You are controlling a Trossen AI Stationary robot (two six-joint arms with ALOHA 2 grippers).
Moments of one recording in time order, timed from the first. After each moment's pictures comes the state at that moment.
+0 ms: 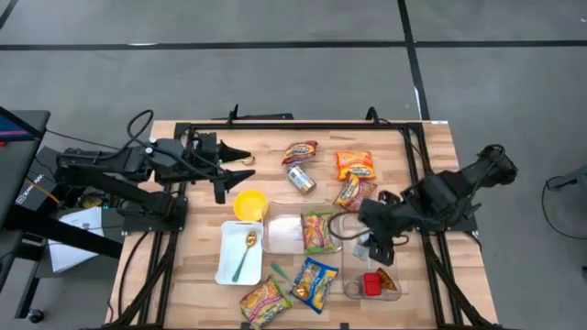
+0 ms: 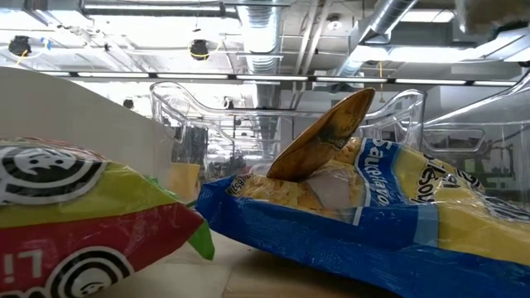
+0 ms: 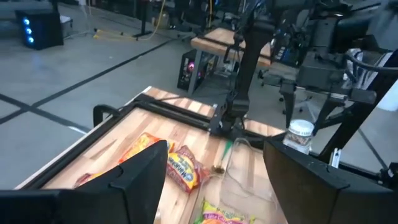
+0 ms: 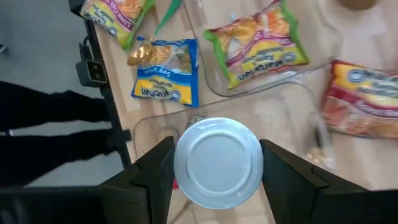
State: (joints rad) left arm -0.14 0.96 1.14 -0.37 -0.39 -0.28; right arm 0.49 1.45 1.65 -1.35 0.10 0.81
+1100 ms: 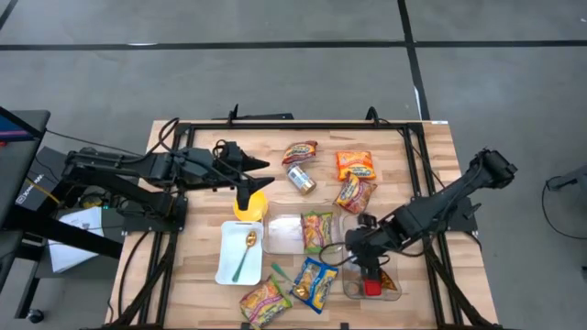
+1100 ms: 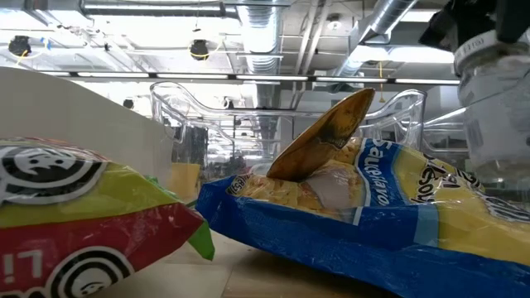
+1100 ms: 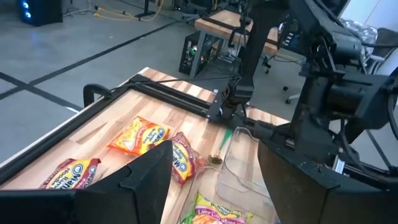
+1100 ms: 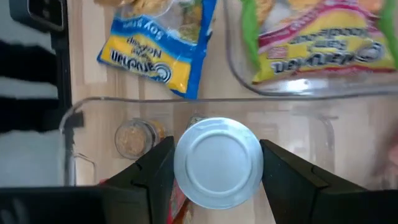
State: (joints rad) left arm -0.14 1.12 1.14 -0.28 -0.39 -0.35; right arm 0.54 1.46 1.13 -0.84 0.08 0.58
